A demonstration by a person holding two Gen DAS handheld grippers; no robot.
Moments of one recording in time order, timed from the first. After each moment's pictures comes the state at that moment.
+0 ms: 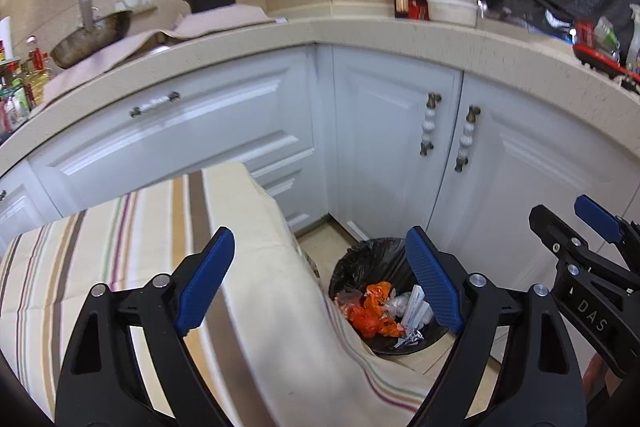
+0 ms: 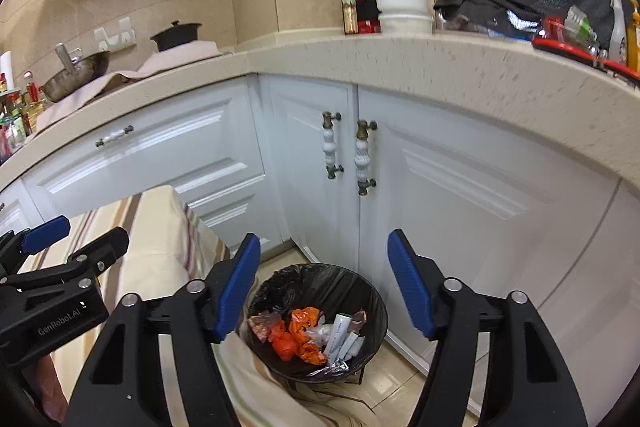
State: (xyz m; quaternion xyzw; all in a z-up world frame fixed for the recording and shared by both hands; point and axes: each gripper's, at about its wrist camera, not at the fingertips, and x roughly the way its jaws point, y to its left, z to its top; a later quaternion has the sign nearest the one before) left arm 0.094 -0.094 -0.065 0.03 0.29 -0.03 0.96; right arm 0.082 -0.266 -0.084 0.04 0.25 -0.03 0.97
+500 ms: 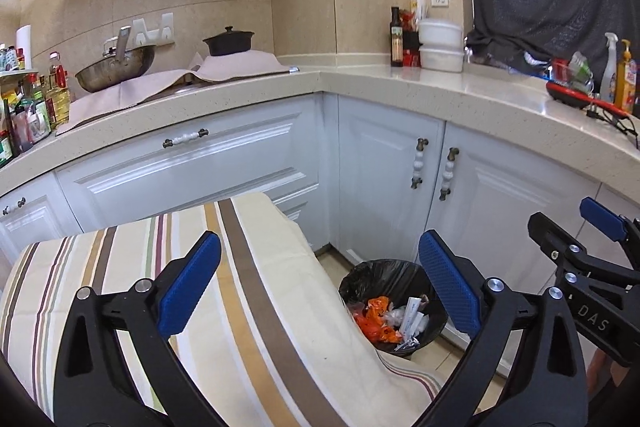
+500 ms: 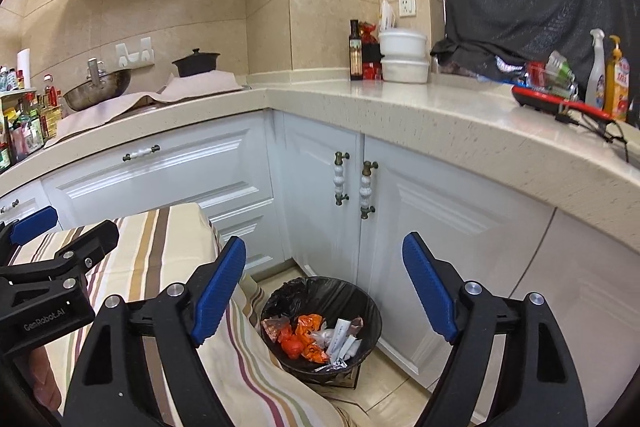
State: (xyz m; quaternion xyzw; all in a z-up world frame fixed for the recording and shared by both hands) left arm 0.010 -0.052 -0.019 0.02 0.22 -0.04 0.97; right arm 0.004 -0.231 -0.040 0.01 0.19 -0.04 0.98
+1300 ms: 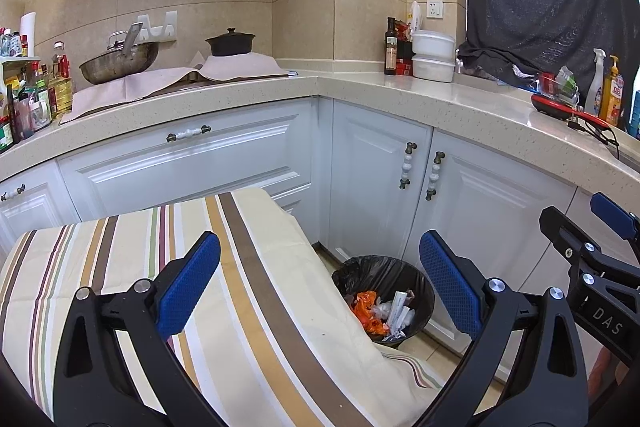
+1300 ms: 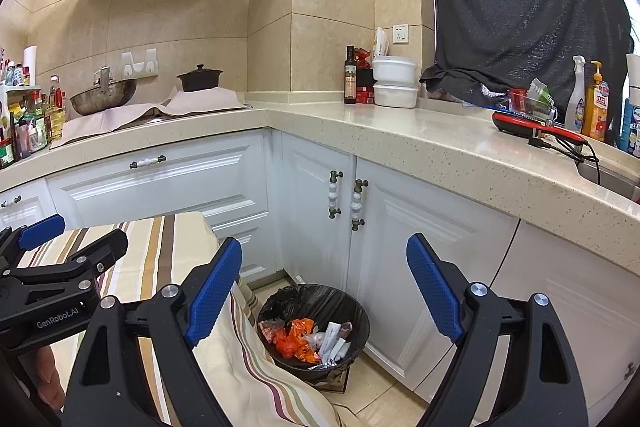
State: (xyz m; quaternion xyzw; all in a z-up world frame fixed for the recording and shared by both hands) left arm -0.023 -0.034 -0.014 0.00 0.22 -0.06 0.97; right arm -0.045 -0.213 -0.023 -0.01 0.17 -0.06 0.98
